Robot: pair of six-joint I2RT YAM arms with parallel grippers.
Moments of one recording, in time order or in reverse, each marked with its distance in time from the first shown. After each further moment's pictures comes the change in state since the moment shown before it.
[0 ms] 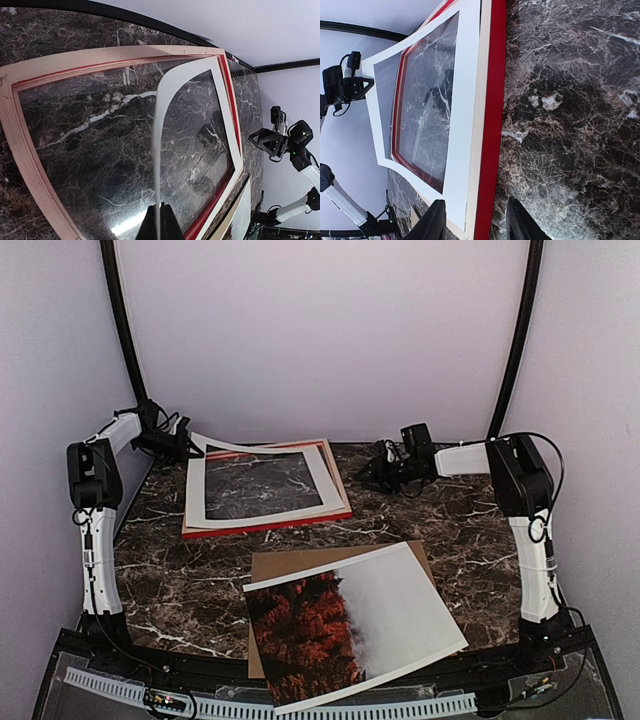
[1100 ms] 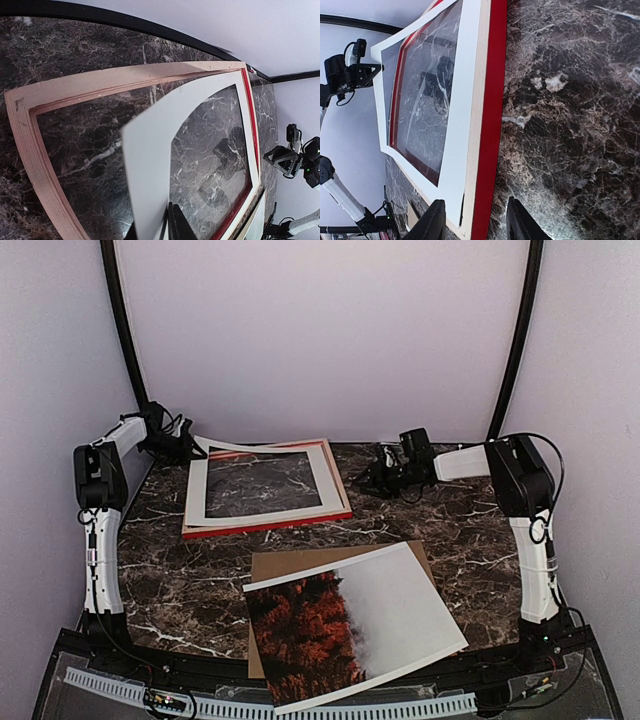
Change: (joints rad) left arm -0.021 0.065 0.050 0.072 -0.078 -0.032; right arm 0.014 -0.017 -0.057 0.044 0.000 -0.005
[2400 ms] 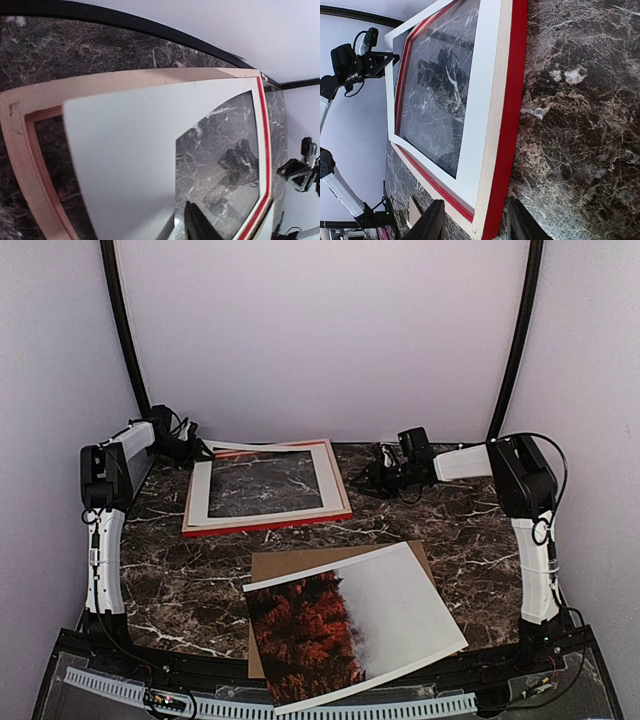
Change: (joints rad) left arm -0.034 0.023 -0.042 0.128 -0.053 -0.069; right arm 0.018 -0.033 -0.029 -0.001 0.001 -0.017
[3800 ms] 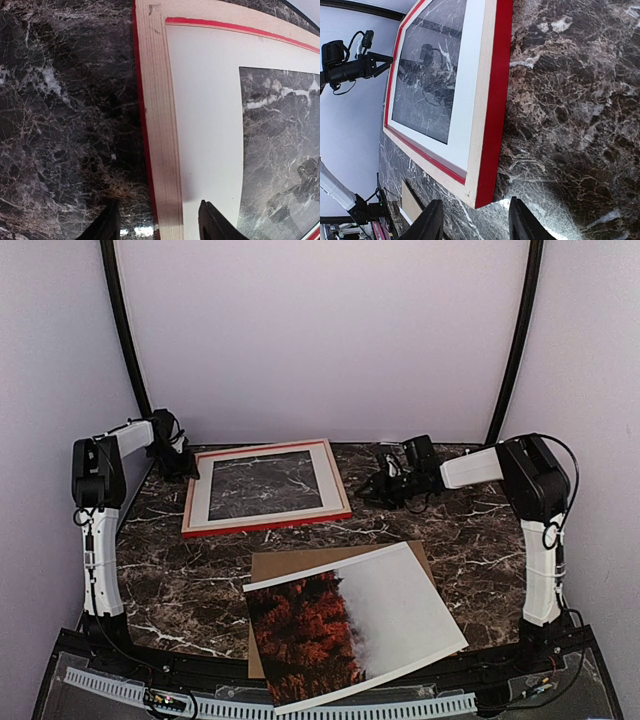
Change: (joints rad) left arm -0.023 -0.145 -0.207 -0.075 -0.497 0.067; right arm 0.013 -0.103 -0.166 0.018 0.030 -0.027
